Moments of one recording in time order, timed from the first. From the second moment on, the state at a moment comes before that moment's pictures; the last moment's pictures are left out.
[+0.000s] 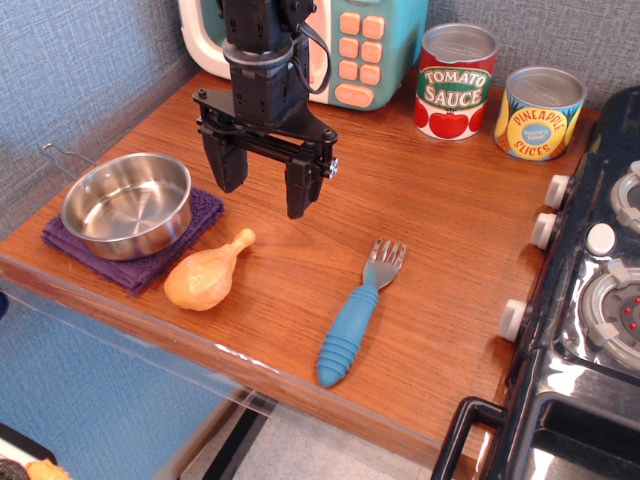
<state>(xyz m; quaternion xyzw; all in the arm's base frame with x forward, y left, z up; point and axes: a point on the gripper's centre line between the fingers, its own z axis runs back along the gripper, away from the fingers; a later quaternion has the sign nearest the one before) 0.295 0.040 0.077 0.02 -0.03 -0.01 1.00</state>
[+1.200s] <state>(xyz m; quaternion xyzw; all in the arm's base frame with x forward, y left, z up) 0.280 0.058 0.040 0.02 0.01 0.02 1.00</state>
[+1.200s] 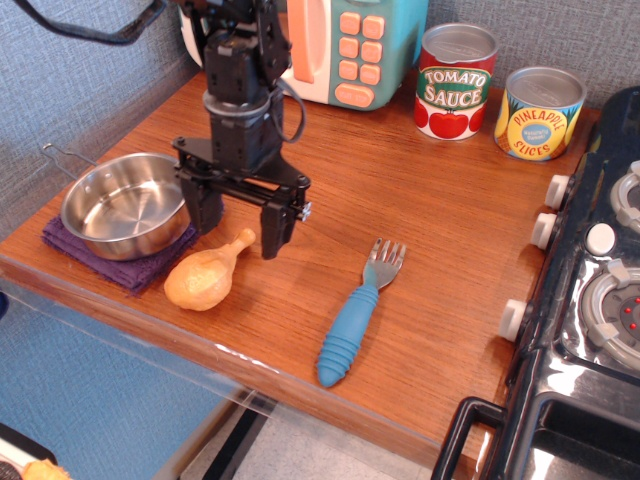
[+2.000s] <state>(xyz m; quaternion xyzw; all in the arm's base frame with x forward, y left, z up) 0.287 0.061 0.007 0.04 0.02 0.04 1.00</state>
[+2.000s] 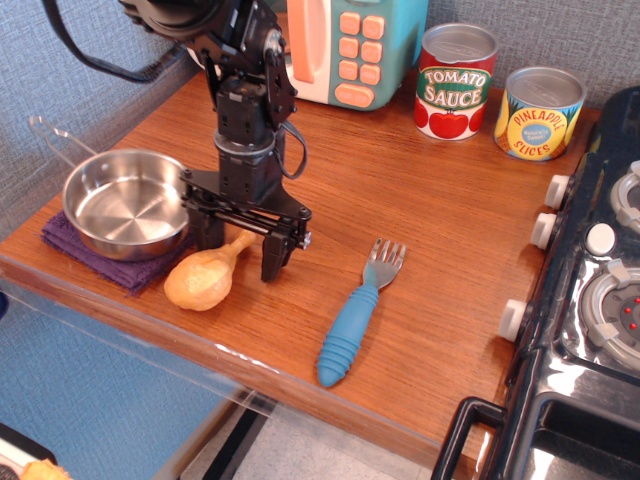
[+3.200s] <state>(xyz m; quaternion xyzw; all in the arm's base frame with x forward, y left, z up) 0.289 0.037 0.014 -0.01 0.00 0.02 1.00</state>
